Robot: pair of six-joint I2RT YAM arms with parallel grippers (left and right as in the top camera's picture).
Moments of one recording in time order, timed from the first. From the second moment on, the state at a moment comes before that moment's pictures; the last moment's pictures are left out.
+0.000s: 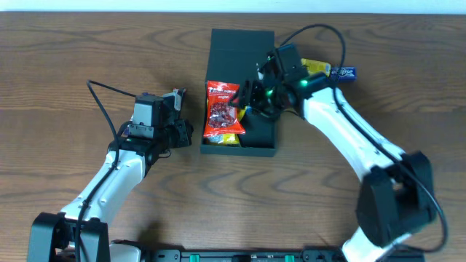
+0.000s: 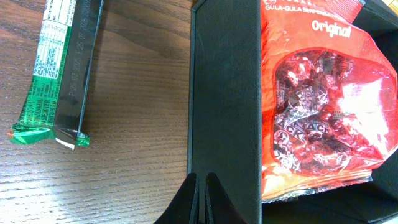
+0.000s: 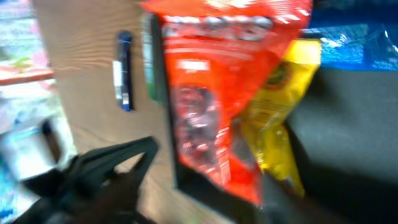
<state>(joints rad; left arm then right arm) -0.18 1.45 0.72 -0.20 0.37 -0.38 0.41 1.80 1.40 -0.64 -0.54 0.74</state>
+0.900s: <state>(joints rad) -0.18 1.45 0.72 -0.19 0.38 -0.38 0.44 2.03 1.40 -0.41 -0.62 0.64</state>
